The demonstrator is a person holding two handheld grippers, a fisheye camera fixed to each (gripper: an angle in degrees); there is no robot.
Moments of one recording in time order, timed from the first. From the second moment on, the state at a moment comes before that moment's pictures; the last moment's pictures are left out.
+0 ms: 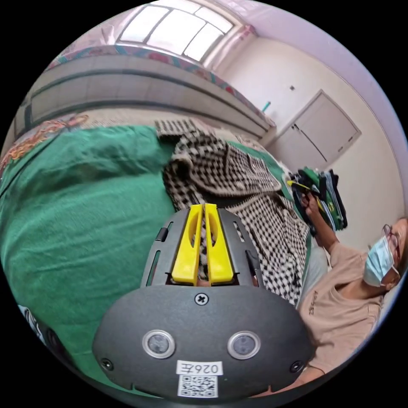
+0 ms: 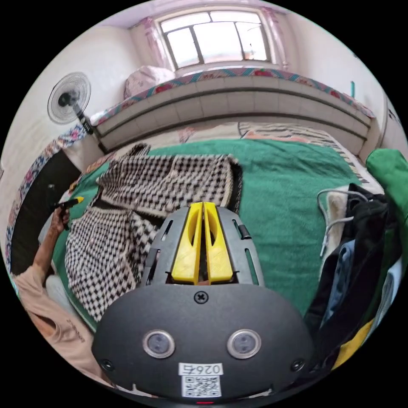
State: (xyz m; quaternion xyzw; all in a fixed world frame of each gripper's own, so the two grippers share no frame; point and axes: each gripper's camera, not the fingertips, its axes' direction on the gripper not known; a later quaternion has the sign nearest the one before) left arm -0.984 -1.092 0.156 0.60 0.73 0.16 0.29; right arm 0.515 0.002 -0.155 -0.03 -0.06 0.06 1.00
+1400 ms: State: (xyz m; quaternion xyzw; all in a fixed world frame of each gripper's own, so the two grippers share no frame) left arm -0.990 -0.927 0.504 0.54 0.79 0.13 0.25; right arm 0.583 0.150 -0.449 -0.16 -0.14 0.10 0.97
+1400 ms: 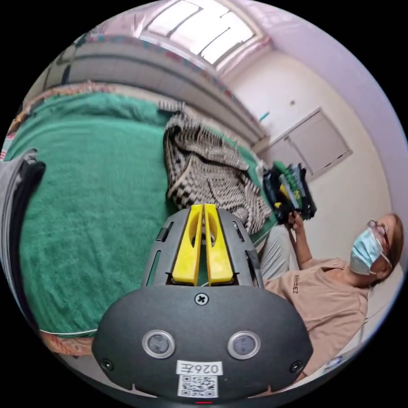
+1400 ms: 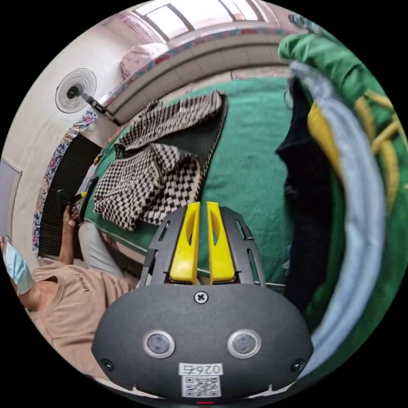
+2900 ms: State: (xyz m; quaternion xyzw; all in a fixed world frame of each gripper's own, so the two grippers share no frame) left arm -1.048 -1.119 0.143 0.52 0.74 0.22 0.36; right arm 0.420 -0.212 -0.373 -0.05 -0.03 -0.30 0.95
